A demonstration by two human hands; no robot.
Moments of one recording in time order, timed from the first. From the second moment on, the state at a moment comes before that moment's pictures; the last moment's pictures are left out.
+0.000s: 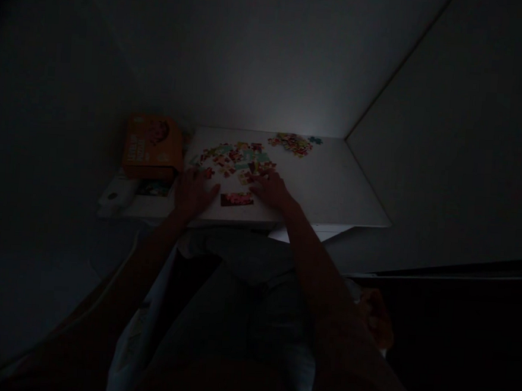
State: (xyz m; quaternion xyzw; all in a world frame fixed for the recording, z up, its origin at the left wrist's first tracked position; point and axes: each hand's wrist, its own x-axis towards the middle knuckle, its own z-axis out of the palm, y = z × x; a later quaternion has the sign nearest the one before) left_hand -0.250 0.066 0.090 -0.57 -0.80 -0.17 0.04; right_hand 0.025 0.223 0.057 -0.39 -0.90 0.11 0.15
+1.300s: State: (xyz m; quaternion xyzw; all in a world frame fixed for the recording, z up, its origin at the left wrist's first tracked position) left_hand -0.256 0.074 0.080 -0.62 -0.77 -0.14 -0.02; right_hand -0.139 0.389 0.082 -0.36 -0.92 0.16 0.09
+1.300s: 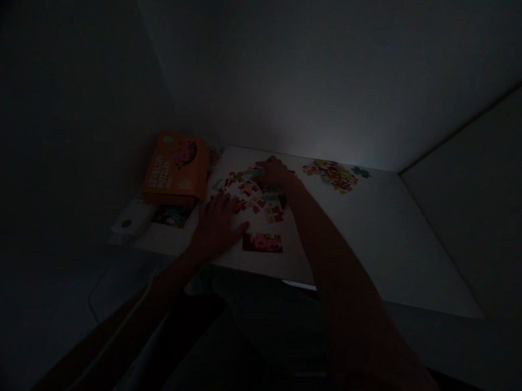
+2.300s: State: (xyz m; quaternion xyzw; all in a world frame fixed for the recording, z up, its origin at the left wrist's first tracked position) left_hand -0.255 0.076 0.086 -0.62 -0.78 -0.13 -0.01; right_hand -0.032 0.384 0.054 -0.53 -0.79 0.15 0.27
